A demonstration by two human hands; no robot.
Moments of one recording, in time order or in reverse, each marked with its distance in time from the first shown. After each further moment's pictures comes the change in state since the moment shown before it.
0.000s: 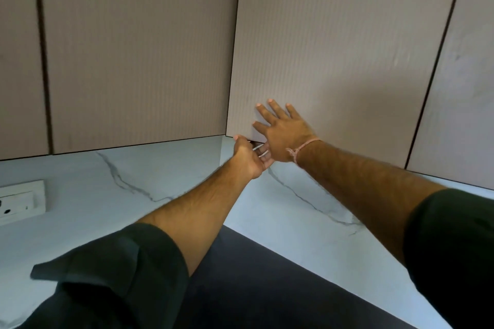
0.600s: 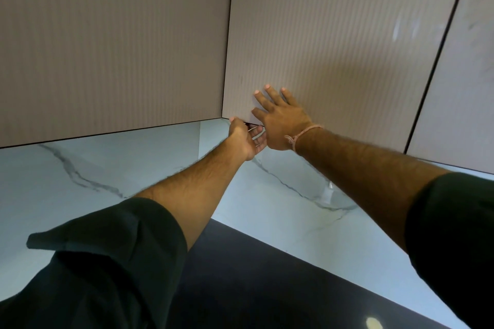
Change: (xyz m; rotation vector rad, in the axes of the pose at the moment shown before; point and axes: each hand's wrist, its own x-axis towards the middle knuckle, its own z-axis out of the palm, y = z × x) left_hand 0.081 -0.006 0.008 0.140 -0.025 -0.010; right_hand 0.020 0.019 0.051 -0.023 -0.015 0.046
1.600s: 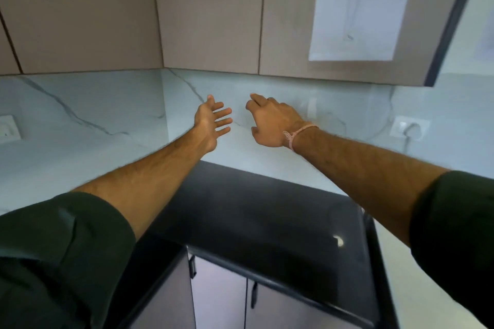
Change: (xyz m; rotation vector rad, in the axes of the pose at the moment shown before) left_hand -0.339 -0.195 0.068 0.429 0.019 0.189; right_hand -0.426 0.041 -0.134 0.433 -0.124 0.141
